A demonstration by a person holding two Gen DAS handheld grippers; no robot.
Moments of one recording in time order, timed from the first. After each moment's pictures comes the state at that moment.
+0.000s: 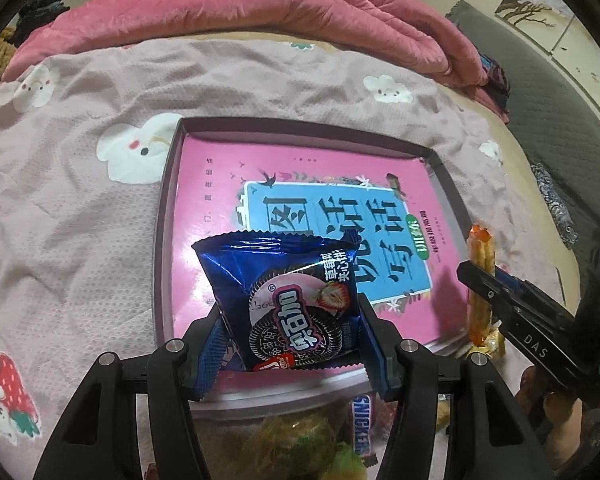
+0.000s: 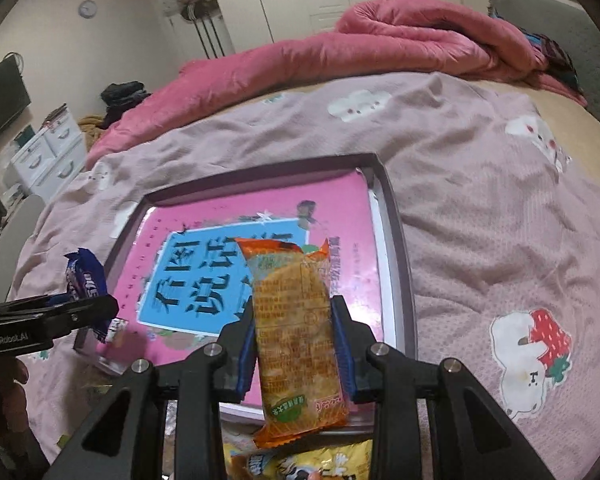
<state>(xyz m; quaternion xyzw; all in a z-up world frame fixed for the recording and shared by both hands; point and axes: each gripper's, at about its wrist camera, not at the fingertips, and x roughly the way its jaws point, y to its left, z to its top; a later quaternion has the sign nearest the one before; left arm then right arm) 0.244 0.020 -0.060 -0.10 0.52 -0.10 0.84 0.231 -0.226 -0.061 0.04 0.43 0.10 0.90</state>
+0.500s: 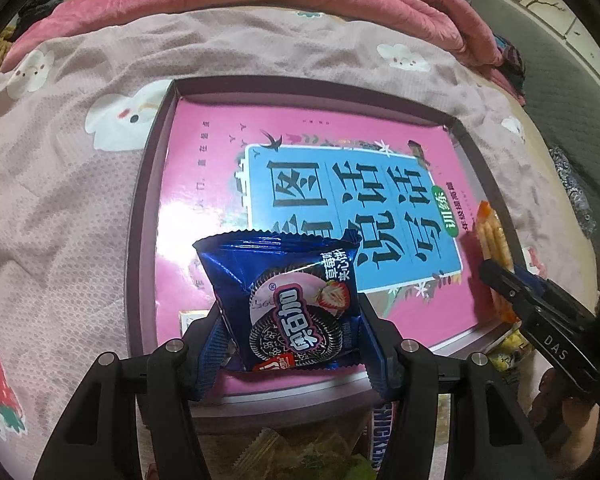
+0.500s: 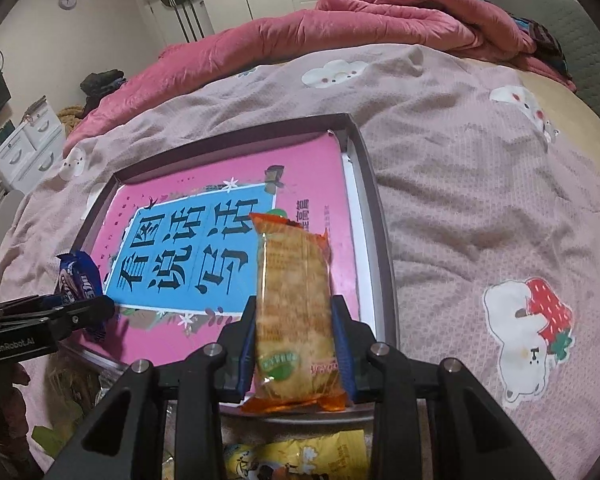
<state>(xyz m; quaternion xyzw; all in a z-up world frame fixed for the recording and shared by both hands) 0.250 0.004 -0.091 -0.08 0.55 -0.08 0.83 0.226 -0.235 -0.081 0.04 0.46 0.08 0.89</state>
